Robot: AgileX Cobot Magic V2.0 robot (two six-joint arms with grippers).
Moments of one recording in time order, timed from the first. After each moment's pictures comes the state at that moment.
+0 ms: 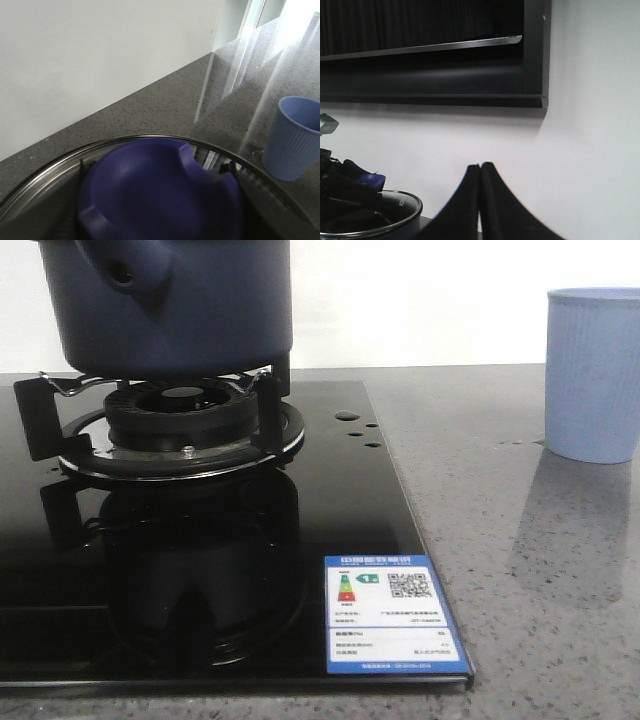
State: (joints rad) left arm -0.17 1.50 -1.15 -1.53 0.74 1.61; right arm 0.04 0.60 -0.51 -0.74 -0.50 0.77
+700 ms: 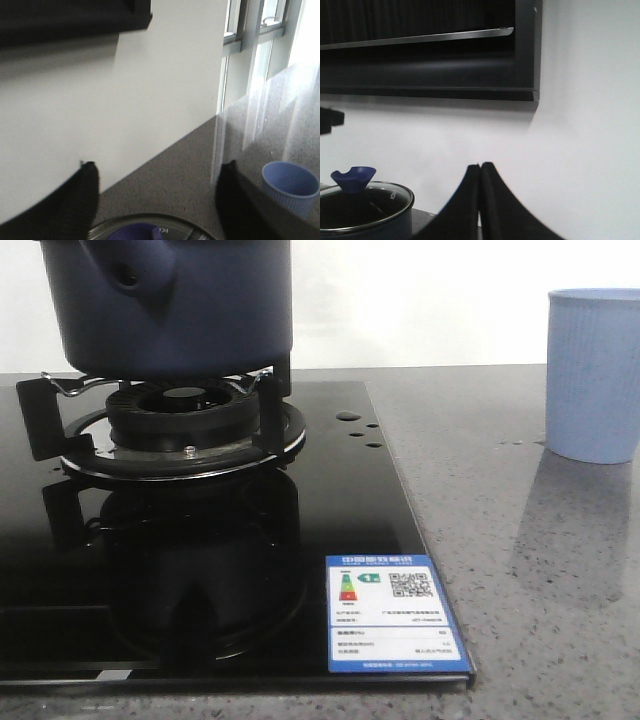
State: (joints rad) left arm -0.13 1.24 -1.15 -1.57 0.73 1.59; right arm 0.06 0.57 -0.51 -0.78 -0.44 0.77
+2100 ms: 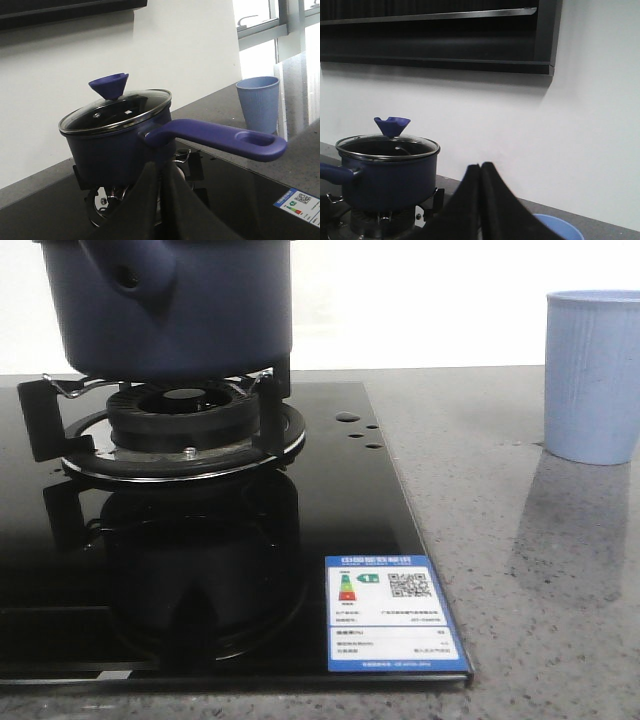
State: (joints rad) left arm -0.11 0.03 -0.38 -0.99 0.63 1.06; right arm 0.23 0.14 -0.29 -1.19 -0.21 1.13
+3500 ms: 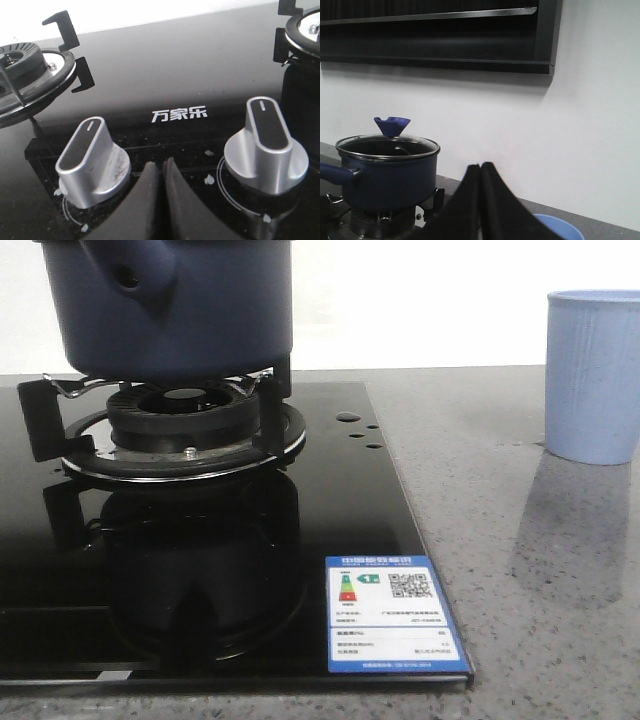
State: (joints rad) left arm 0.08 0.00 0.00 -0.04 0.34 0.18; right arm 0.23 0.14 -0.29 -1.19 -0.21 1.13
